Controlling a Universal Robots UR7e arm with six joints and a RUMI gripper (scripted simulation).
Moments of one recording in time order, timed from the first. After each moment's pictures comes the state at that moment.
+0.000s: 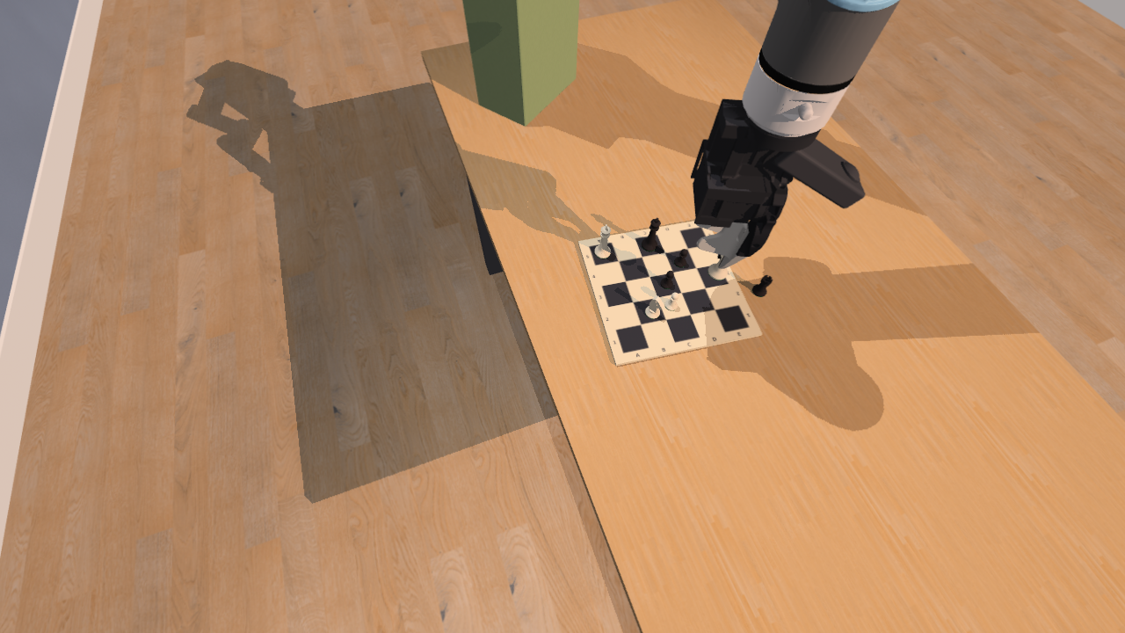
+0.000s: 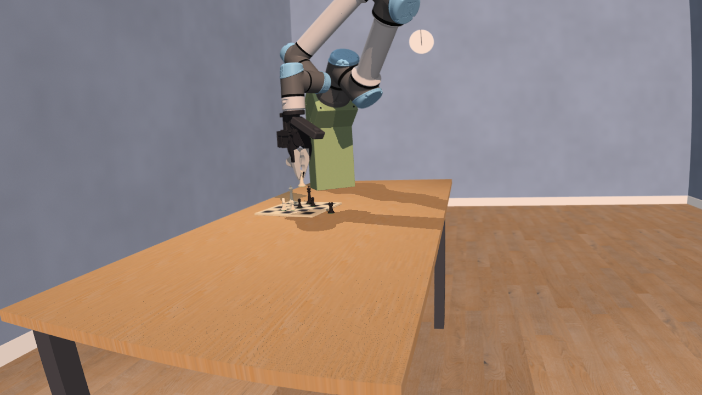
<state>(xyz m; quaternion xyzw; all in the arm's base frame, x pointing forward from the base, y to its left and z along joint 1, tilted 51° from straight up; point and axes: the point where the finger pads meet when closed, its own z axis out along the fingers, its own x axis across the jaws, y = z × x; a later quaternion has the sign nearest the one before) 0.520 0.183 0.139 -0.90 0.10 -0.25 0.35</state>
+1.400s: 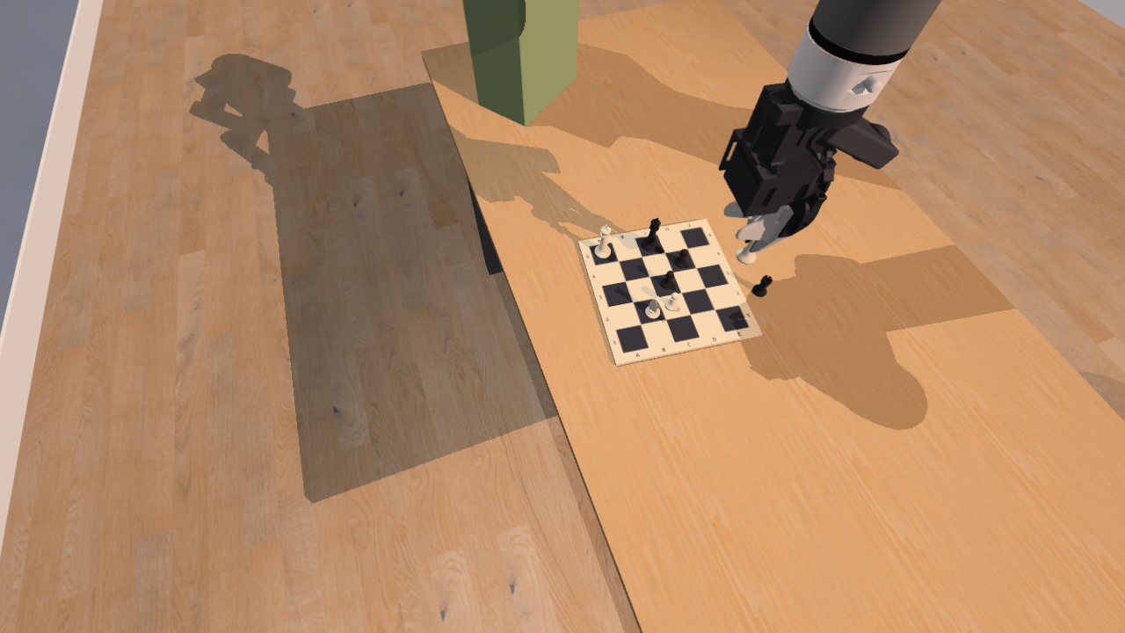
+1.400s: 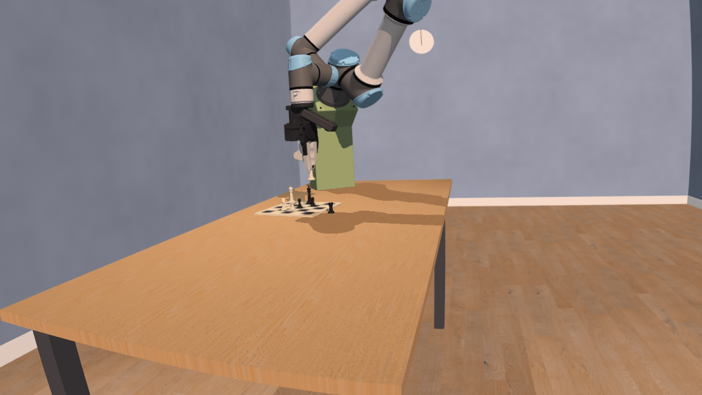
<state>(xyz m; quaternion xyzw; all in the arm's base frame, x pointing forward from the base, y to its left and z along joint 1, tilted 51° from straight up) 0.498 0.199 0.169 -0.90 -0.03 -0.30 0.31</state>
